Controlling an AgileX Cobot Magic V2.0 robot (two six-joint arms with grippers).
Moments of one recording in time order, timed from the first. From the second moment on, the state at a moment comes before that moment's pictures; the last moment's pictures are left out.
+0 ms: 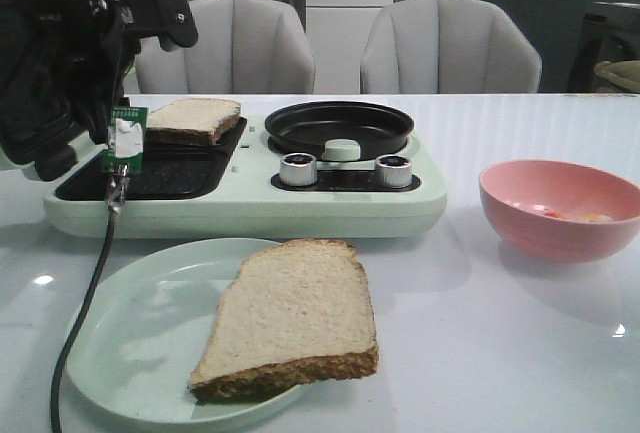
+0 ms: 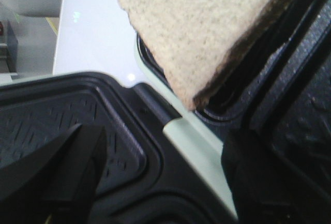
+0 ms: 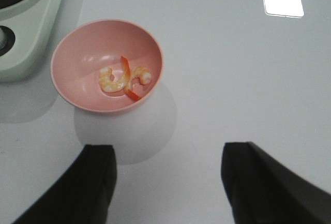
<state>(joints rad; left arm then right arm) -0.40 1.89 -1.32 1.13 0.50 -0.15 0.01 0.78 -0.62 -0.01 0.58 0.02</state>
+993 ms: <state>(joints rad) -0.49 1.08 -1.17 -0.12 0.89 0.28 0.01 0.78 -0.62 -0.01 0.58 0.02</state>
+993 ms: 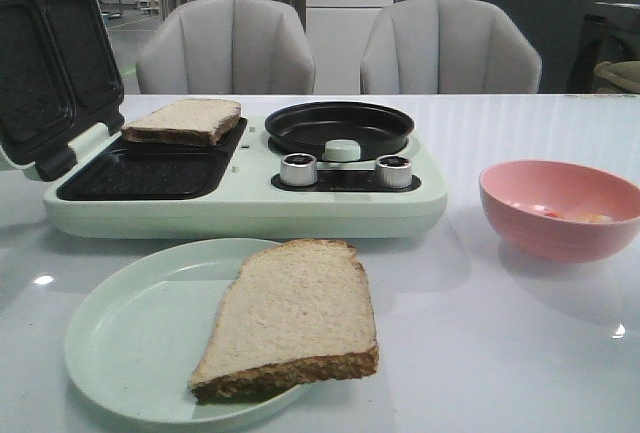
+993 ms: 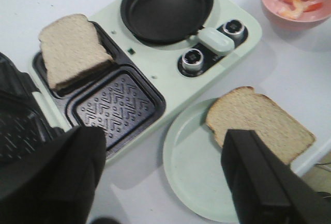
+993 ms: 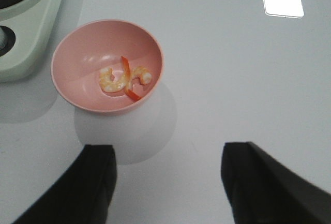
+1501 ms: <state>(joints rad) -0.49 0.72 -0.79 -0.22 0.78 0.28 0.01 0.78 -0.62 -0.01 0.58 0.02</state>
